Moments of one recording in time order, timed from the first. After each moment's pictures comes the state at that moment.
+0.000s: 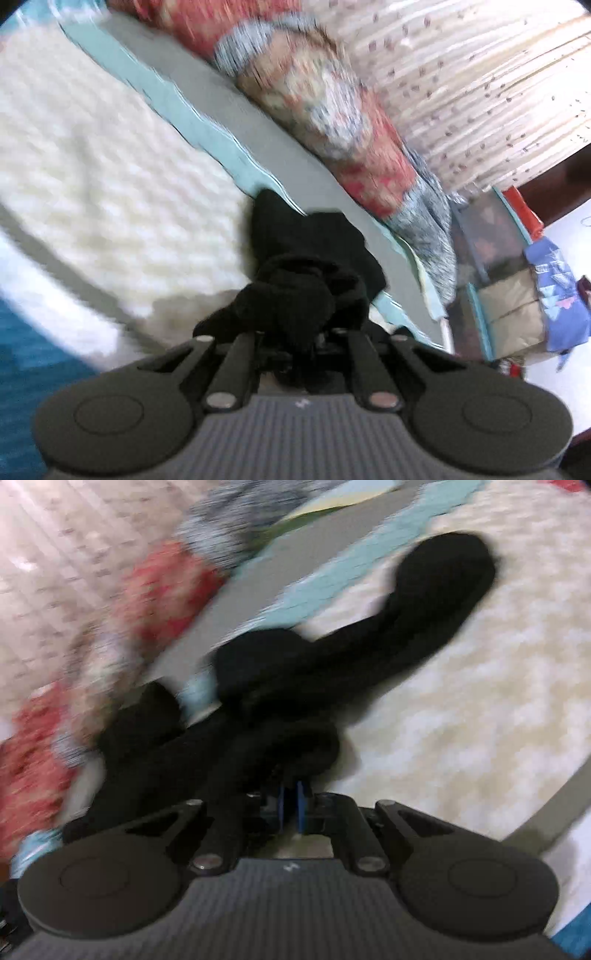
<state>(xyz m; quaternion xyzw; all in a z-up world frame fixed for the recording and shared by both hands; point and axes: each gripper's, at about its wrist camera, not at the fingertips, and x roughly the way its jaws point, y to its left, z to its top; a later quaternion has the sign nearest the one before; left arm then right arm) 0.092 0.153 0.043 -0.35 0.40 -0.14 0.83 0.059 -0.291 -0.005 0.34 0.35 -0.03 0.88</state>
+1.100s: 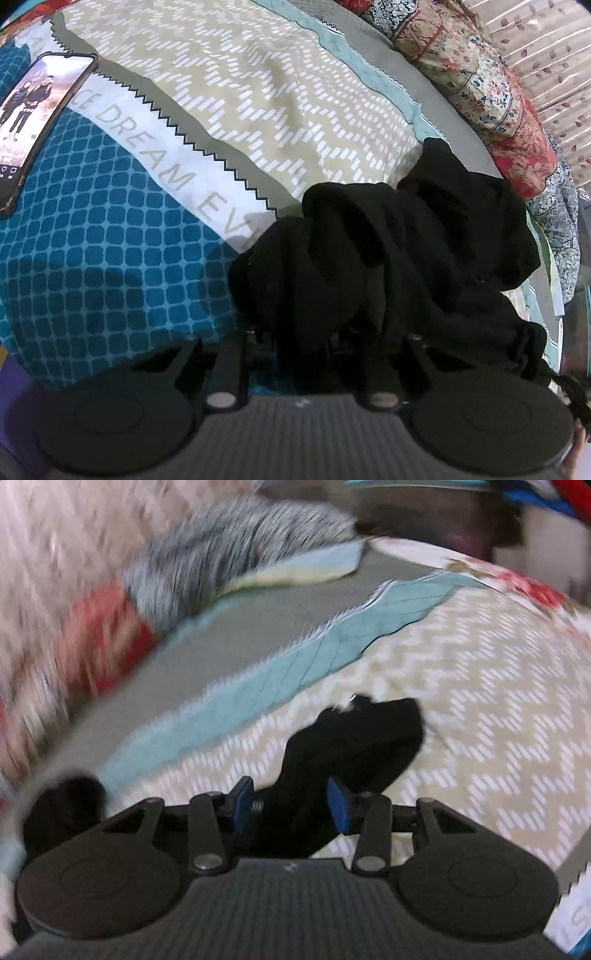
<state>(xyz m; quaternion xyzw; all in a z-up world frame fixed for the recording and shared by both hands) 0.070 0.187 -0.046 -0.31 0.52 0.02 0.79 0.142 -0.397 0.000 0.20 0.39 -0.19 0.88</state>
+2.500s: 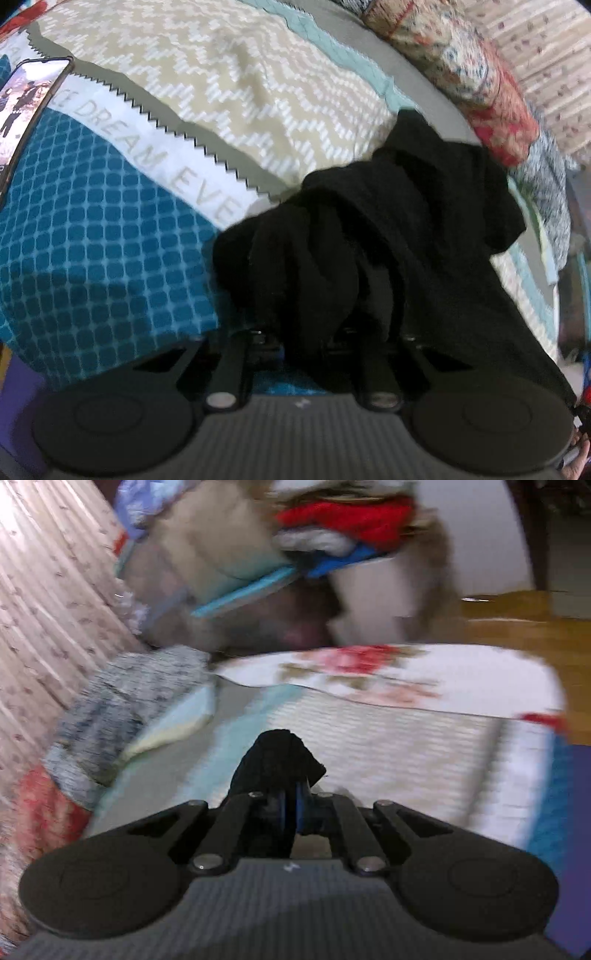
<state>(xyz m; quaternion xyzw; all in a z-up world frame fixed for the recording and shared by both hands) 0.057 0.173 -0.037 -0.28 0.55 -0.02 0.79 0.061 -0.549 0.039 0.34 0.19 -0.36 0.85</state>
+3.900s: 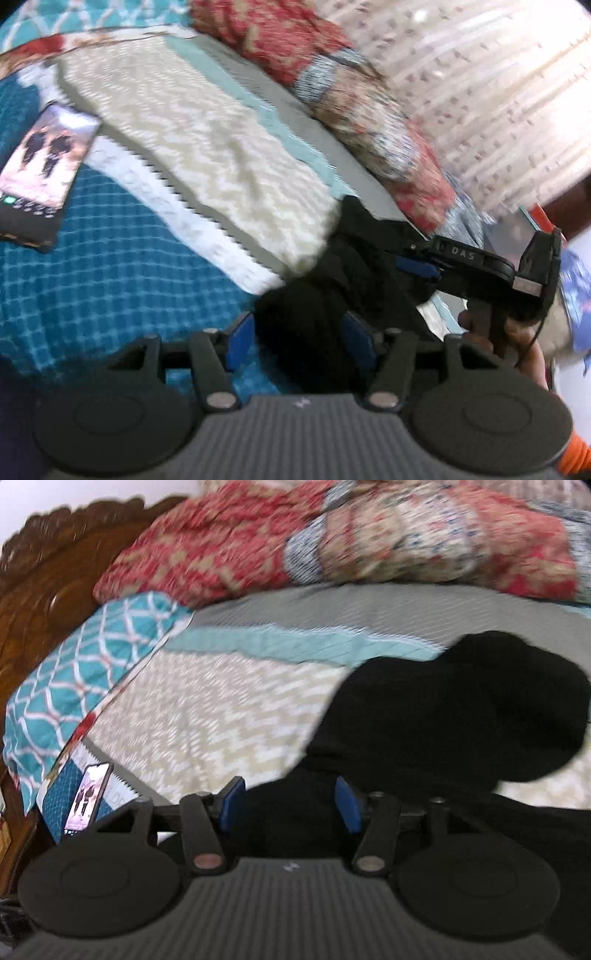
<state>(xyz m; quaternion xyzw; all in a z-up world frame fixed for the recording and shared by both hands) -0.009 0.263 -0.010 -0.36 0.39 -0.09 0.84 0.197 0.009 0.031 0.00 0.44 0.27 0.86</state>
